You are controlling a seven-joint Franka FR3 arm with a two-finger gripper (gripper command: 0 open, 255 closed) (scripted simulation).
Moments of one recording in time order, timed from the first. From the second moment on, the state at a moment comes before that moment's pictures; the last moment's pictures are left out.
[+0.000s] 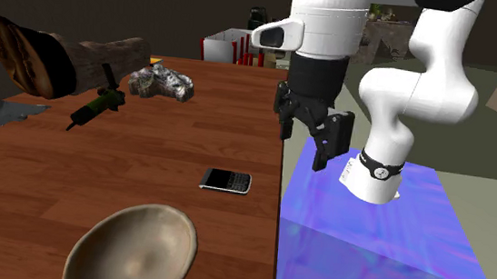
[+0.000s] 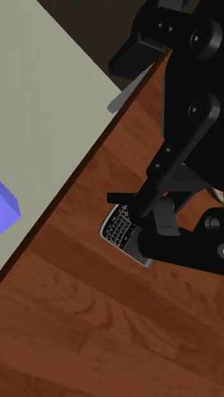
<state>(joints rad) -0.24 -0.38 -0.26 -2.38 -0.11 1.95 0.28</state>
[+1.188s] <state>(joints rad) -0.36 -0.04 -0.42 -2.36 0.03 2.32 0.35</state>
